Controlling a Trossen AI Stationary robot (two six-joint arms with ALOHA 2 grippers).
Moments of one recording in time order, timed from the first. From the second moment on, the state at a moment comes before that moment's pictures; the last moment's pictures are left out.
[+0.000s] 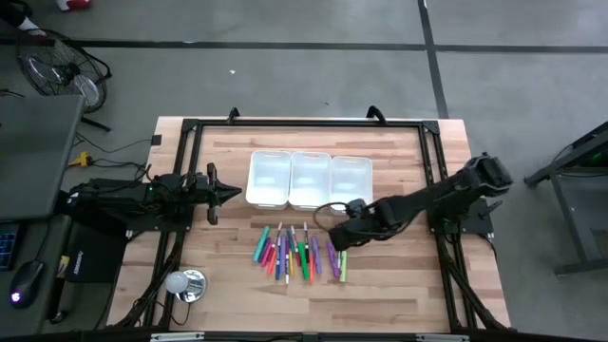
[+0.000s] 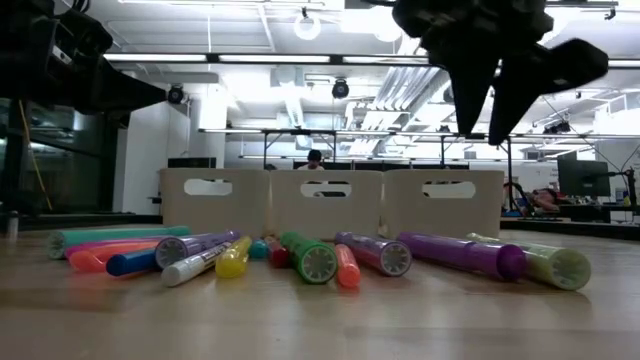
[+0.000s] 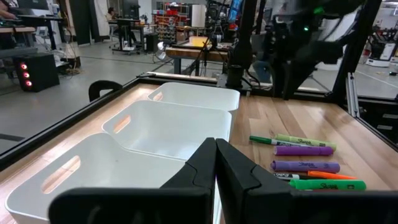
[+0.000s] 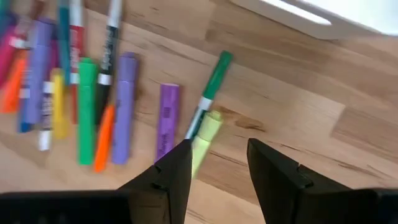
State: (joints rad) left arm -0.02 0.04 0.04 -0.01 -0.18 -0.06; right arm 0.33 1.69 1.30 -0.98 0.10 1.57
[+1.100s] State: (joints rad) left arm -0.02 0.04 0.04 -0.01 -0.18 -0.06; right arm 0.39 2.03 1.49 -0.97 -0.07 1.85
